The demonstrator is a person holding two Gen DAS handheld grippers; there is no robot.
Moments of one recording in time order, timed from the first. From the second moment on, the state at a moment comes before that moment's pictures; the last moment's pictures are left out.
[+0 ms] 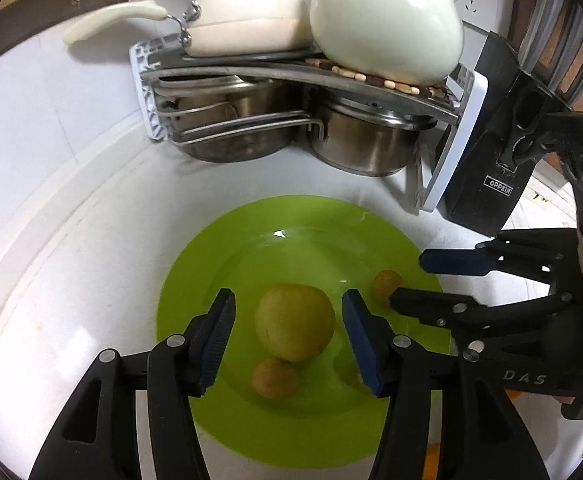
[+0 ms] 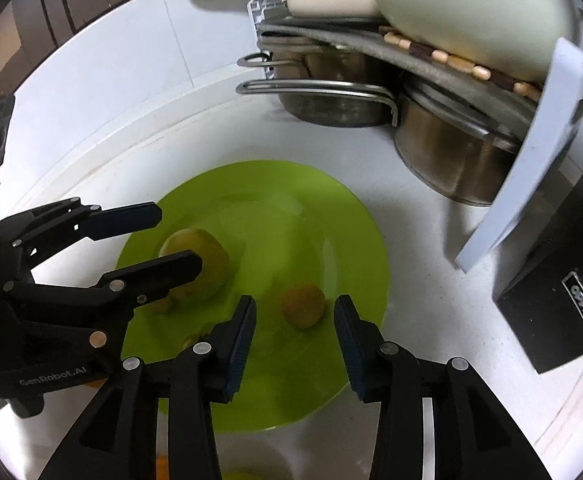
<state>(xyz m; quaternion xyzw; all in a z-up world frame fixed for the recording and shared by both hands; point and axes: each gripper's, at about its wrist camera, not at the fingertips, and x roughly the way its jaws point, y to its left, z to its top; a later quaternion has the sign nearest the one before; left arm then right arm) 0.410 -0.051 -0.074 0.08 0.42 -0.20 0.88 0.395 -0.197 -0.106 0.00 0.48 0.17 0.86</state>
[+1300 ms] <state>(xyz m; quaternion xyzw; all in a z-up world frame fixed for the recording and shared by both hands) 0.244 -0.001 -0.005 0.07 0.32 -0.19 0.93 0.236 -0.163 -0.019 -0.02 0.35 0.16 0.92</state>
